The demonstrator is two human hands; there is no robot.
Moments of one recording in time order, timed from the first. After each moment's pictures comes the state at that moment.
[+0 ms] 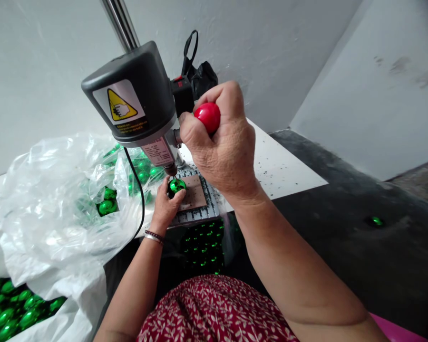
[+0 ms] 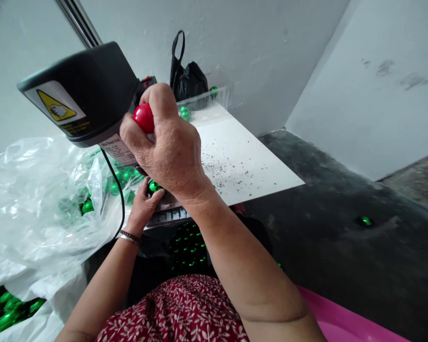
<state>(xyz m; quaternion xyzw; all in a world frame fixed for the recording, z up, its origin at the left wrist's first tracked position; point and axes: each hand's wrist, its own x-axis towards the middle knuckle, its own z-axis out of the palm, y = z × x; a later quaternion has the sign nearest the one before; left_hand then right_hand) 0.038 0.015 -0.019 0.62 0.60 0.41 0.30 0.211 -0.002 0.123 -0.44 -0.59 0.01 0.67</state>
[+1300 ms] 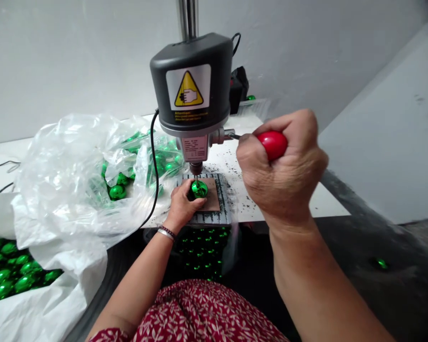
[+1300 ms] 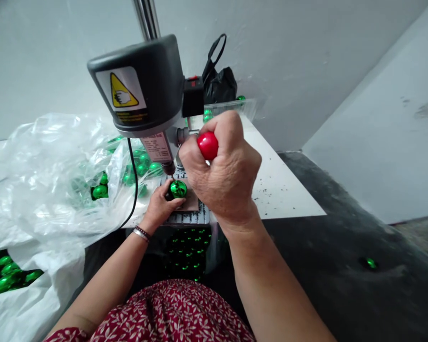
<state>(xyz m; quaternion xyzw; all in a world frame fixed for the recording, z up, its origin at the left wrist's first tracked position) 0.046 0.006 -0.026 0.67 0.59 0.37 0.27 0.219 -0.016 0.117 -0.50 -0.60 -0.09 0.62</state>
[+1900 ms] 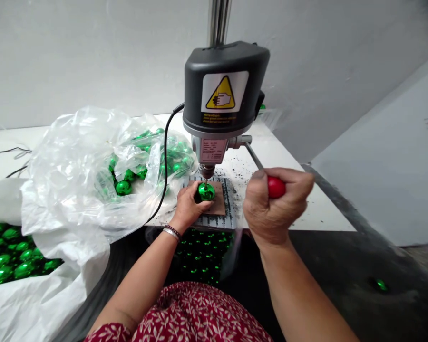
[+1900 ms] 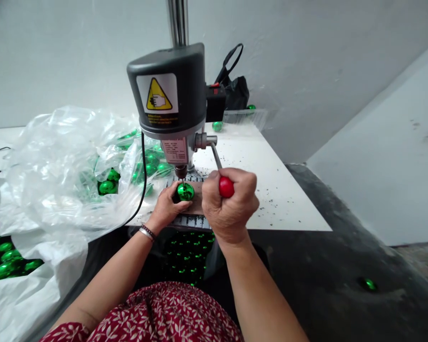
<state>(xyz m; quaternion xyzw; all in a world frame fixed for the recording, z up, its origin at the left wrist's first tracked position) 0.046 0.005 -0.027 0.68 0.59 0.34 0.26 0.203 -0.022 0.056 -0.49 -0.53 -0.13 0.67</state>
